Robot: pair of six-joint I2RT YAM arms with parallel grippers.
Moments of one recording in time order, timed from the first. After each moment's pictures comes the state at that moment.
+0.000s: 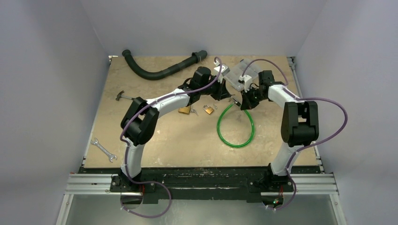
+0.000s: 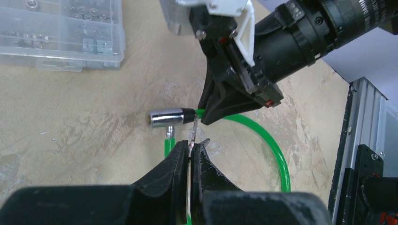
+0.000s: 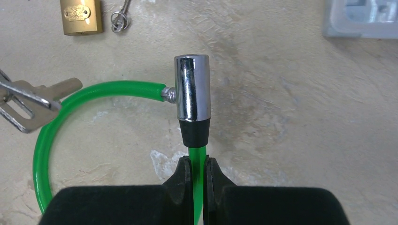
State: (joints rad) left arm -0.69 2.05 1.55 0.11 0.46 -0.23; right arm 0.04 1.82 1.25 -0.58 -0.52 -0.54
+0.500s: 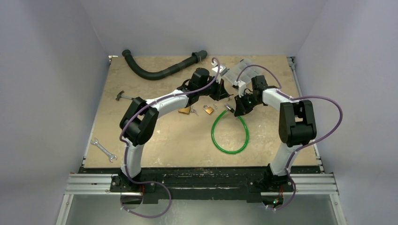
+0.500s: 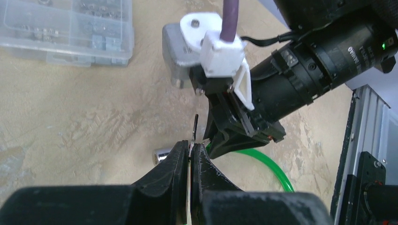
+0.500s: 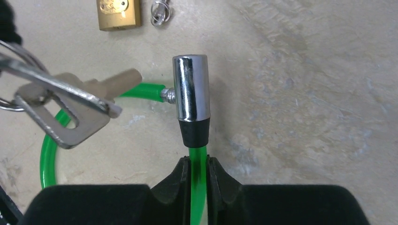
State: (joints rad) left arm -0.68 2.05 1.52 0.15 0.44 -0.26; right arm 0.11 1.83 1.18 -0.55 -0.56 -0.46
